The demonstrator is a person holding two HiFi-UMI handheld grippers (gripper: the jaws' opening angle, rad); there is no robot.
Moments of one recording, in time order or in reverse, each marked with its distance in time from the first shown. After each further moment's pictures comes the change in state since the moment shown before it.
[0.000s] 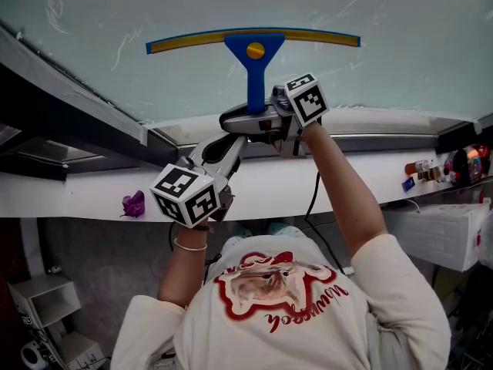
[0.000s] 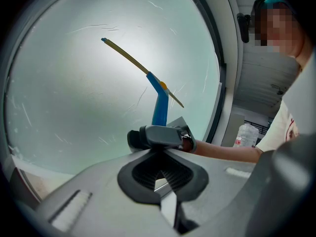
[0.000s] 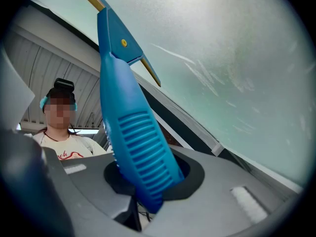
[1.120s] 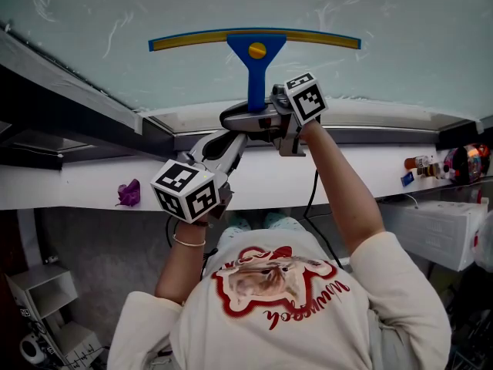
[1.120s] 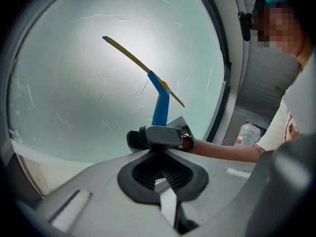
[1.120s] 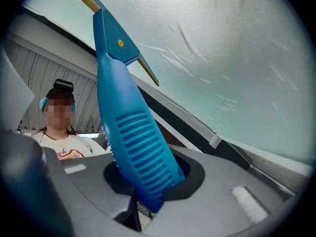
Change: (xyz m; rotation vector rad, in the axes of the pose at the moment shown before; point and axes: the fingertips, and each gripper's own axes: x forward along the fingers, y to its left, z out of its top) left arm 0.005 0.007 -0.030 -0.047 0.044 0.015; right arm -0.006 -0.019 -0.026 0.067 -0.006 0.006
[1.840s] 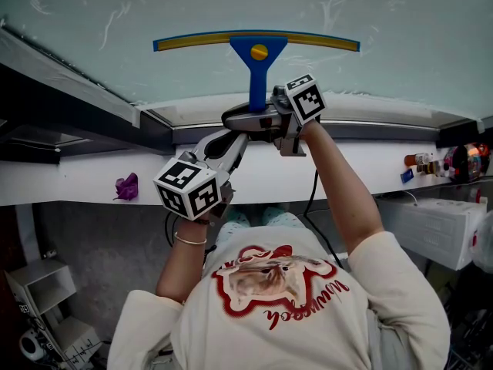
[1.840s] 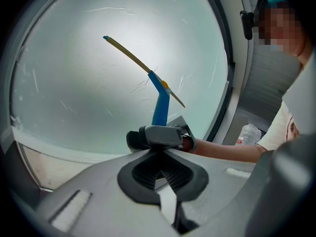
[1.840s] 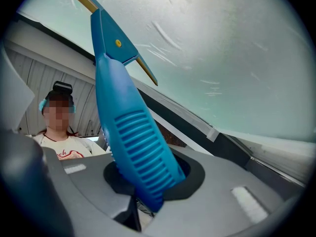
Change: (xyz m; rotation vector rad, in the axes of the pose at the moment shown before) left arm 0.002 0.004 -0.023 -0.042 0.026 0.009; right arm -0.004 -0.013 -0.020 0.060 -0.003 -0.001
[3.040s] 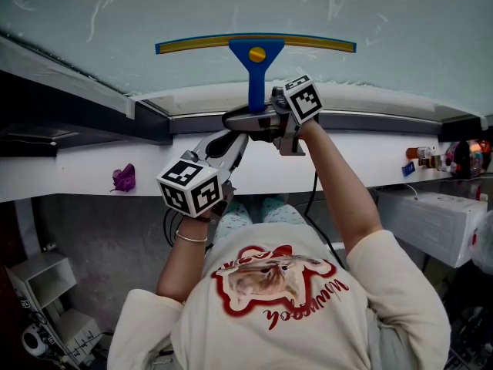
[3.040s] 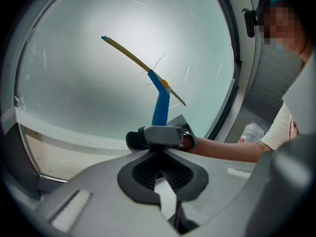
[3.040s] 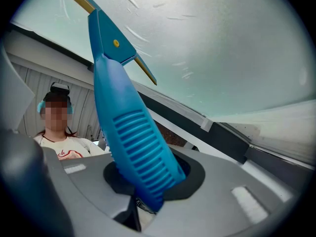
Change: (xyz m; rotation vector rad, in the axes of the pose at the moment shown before) left arm 0.007 0.010 -0.038 -0.056 0.057 0.026; right arm -0.007 -0.026 -0.031 0.089 -0.002 -0.001
